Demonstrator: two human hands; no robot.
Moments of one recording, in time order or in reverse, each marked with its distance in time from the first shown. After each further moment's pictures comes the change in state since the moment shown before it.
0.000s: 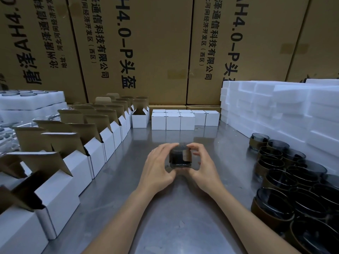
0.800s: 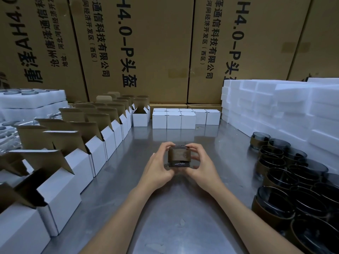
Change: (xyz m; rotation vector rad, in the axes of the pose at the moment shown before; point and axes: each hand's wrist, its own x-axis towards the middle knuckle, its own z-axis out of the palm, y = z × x) left_hand -0.002 -0.003 -0.001 -0.150 -0.063 -0.137; right_hand 0.000 -0.005 0.003 0.130 -0.050 0.021
